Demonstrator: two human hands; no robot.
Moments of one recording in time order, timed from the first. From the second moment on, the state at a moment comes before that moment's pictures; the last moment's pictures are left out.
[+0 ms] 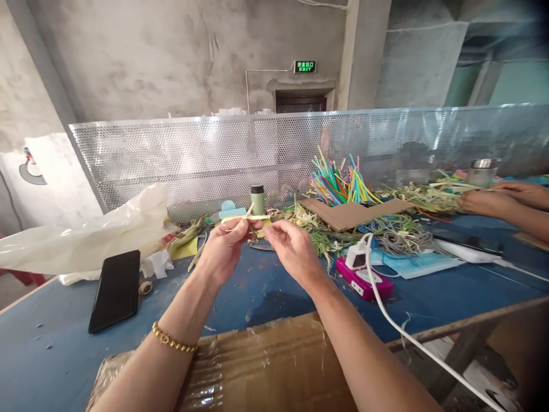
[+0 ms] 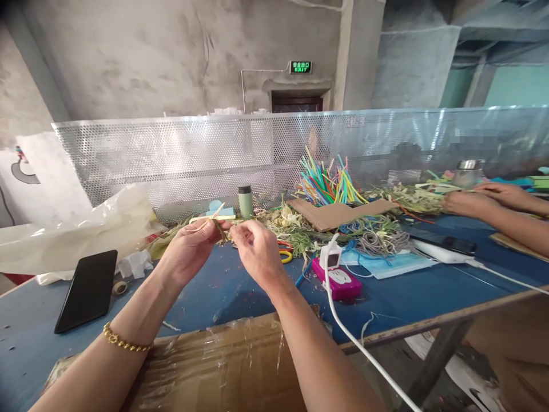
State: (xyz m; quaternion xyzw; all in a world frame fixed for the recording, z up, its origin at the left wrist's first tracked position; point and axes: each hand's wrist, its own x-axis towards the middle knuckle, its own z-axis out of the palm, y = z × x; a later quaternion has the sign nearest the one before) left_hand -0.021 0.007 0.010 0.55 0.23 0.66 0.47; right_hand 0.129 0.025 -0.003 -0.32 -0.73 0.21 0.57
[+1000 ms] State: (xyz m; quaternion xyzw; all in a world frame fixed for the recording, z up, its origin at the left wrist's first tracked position) left_hand -0.011 0.000 0.004 0.64 0.27 0.55 0.47; right_hand 0.123 0.020 0.004 -0.21 -0.59 0.48 0.61
